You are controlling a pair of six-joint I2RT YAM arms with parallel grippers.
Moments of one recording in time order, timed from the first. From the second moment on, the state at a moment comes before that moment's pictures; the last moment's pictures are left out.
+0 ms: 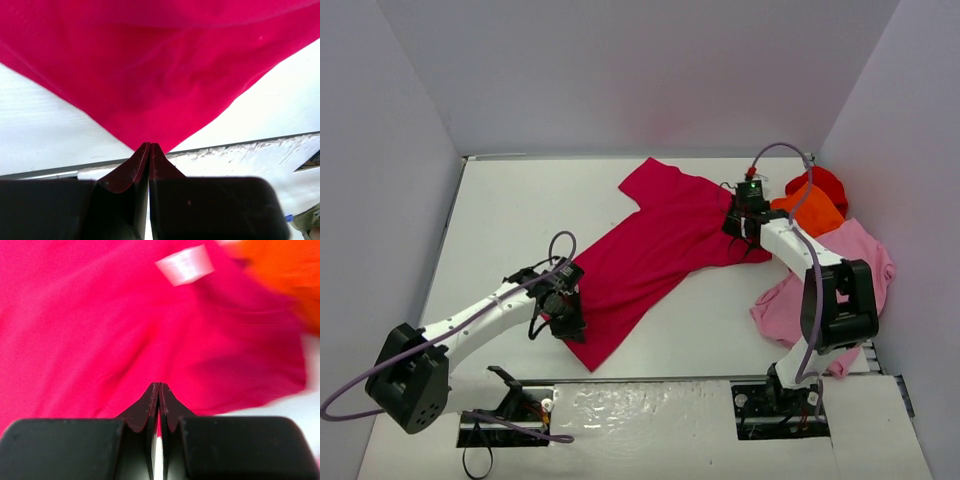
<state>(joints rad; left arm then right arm) -0.62 1.25 0.75 -0.84 0.17 -0.80 0.20 1.64 1.08 -0.27 0.12 0.50</state>
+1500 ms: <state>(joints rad) -0.29 1.79 1.53 -1.03 0.10 -0.48 0.92 1.83 0.98 -0.04 0.02 0.64</state>
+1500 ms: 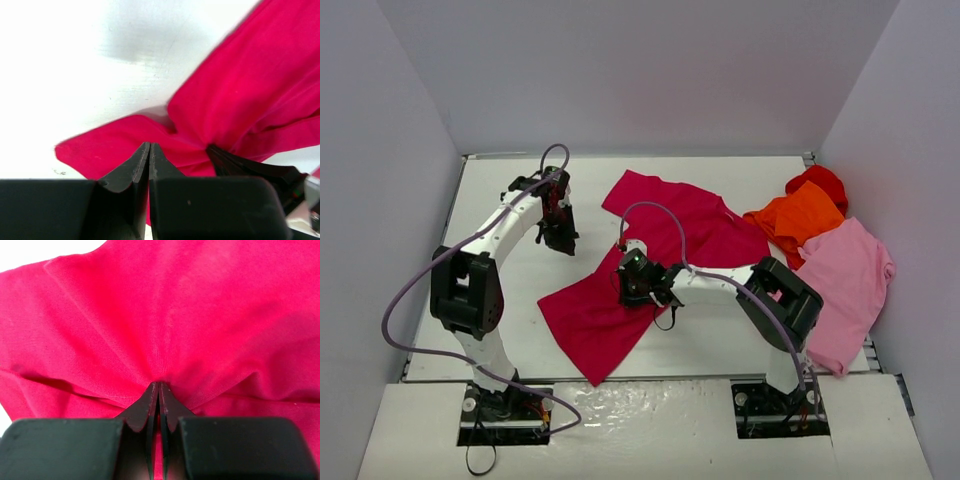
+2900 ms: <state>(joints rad) -0.56 1.13 0.68 -0.71 0.26 -0.98 0.25 2.01 1.35 -0.21 0.10 0.40</state>
